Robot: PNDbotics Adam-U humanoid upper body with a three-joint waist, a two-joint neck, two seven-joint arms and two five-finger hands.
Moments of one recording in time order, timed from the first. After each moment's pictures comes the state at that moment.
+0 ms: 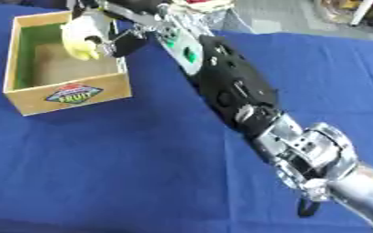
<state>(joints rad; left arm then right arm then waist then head) -0.32 0.16 -0.04 -1.97 -0.09 -0.20 0.24 -1.19 -0.13 0.15 -0.87 0.96 -0.53 0.17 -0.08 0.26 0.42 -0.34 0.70</state>
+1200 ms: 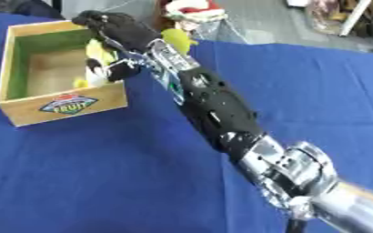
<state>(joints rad) -0.33 0.15 -0.04 -1.97 -0.09 -0.18 0.21 -1.18 -0.11 0.12 -0.81 1.29 -0.34 -0.10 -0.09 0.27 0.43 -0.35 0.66</state>
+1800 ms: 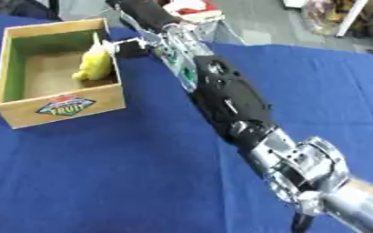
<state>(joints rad) -0.33 0.15 -0.04 -1.97 -0.10 -0.18 0.21 -1.21 -0.17 0.07 -0.83 1.09 -0.27 -0.05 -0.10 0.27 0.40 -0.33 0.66</state>
